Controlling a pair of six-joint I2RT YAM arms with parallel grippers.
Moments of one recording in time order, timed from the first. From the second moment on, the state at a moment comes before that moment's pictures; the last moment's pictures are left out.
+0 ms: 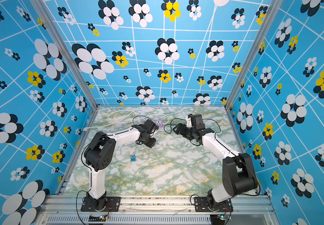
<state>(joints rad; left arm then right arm) -0.58 2.03 1.39 -0.59 0.02 0.00 0.27 1.54 1.06 -0.30 -0.40 0.62</state>
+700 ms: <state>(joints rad) -0.64 1.75 1.06 -0.37 0.43 0.19 0.08 1.85 1.46 -1.02 0.07 0.60</state>
